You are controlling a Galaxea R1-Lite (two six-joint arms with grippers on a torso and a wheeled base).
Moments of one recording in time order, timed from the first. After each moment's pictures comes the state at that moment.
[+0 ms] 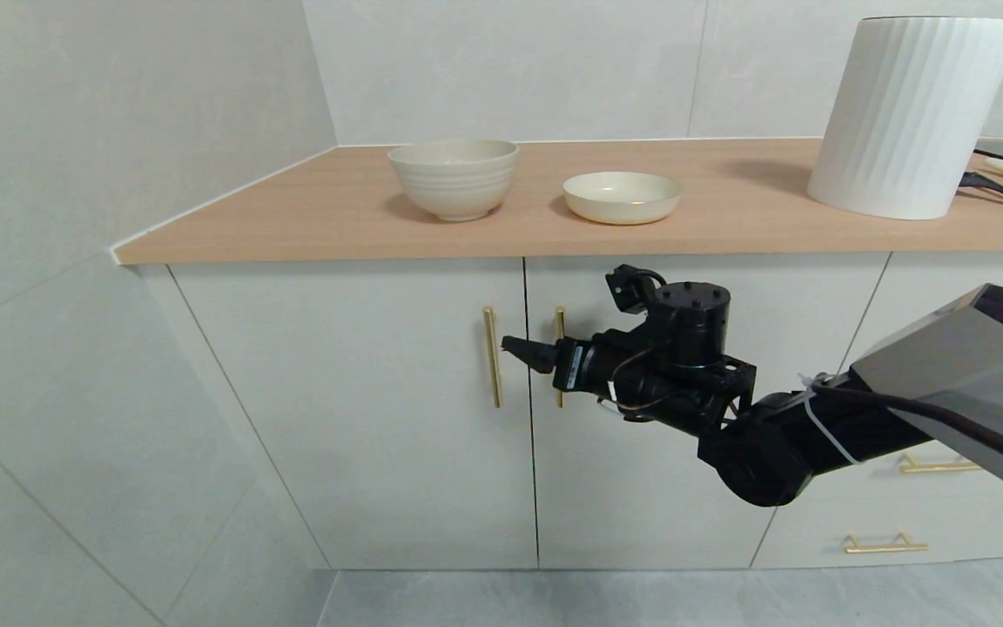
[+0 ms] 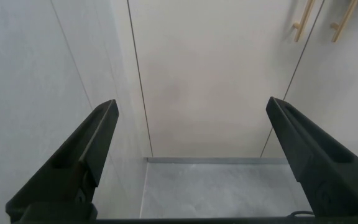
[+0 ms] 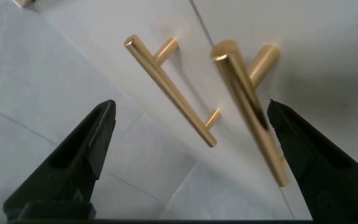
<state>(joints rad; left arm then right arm) 0.01 0.00 0.00 -0.02 0.00 0.00 0.64 2.18 -1.19 -0.93 0.18 0.46</state>
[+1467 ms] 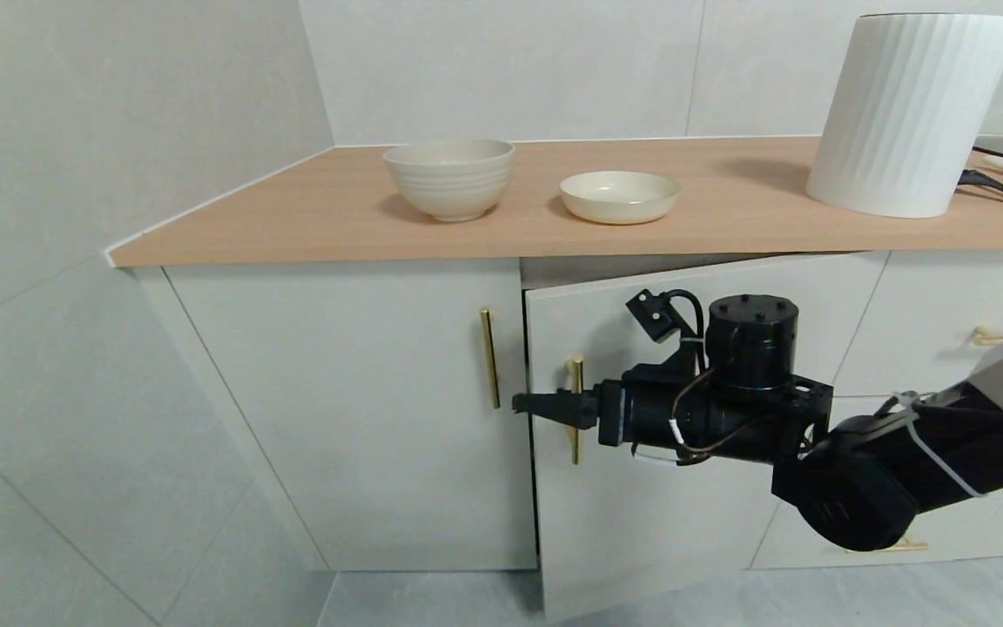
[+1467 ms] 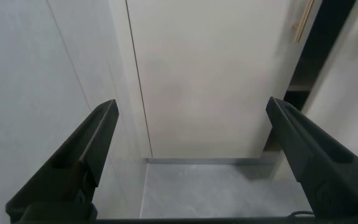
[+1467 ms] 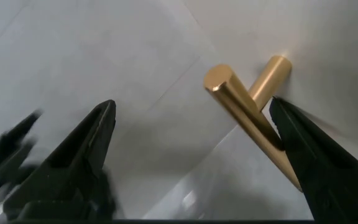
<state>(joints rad) 0.01 0.00 0.00 -0.02 0.00 0.00 0.66 2.00 -0.93 -0.93 0.56 0.51</state>
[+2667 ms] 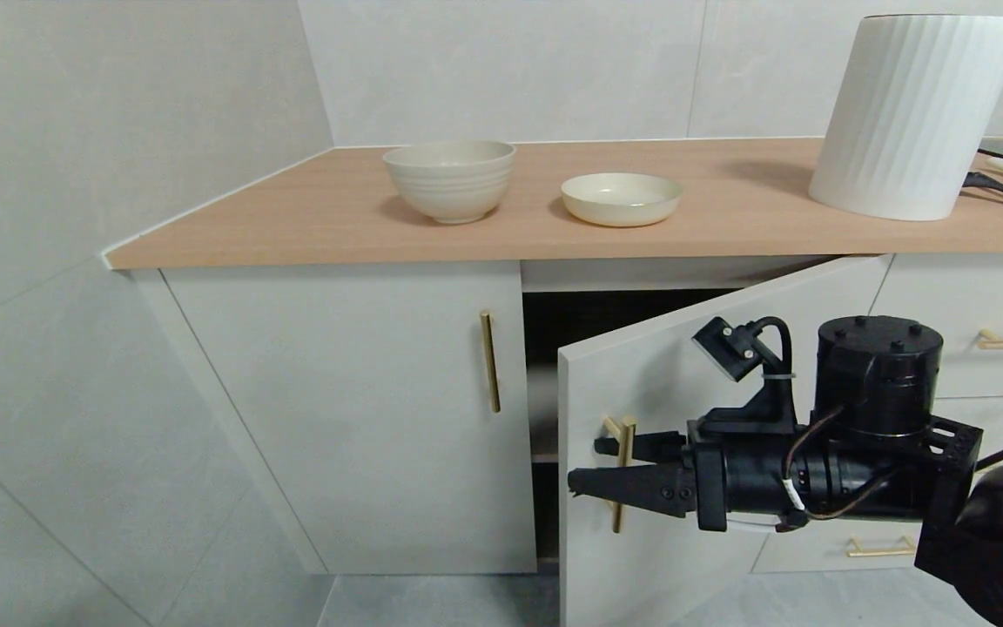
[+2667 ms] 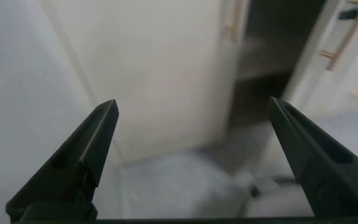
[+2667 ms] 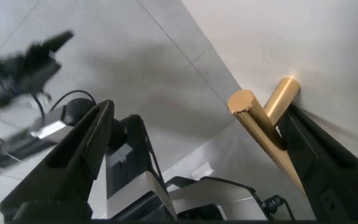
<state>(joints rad) 0.00 0.38 -0.32 0.08 -0.28 0.06 0.65 1.76 -0.65 -0.93 0.71 0.44</state>
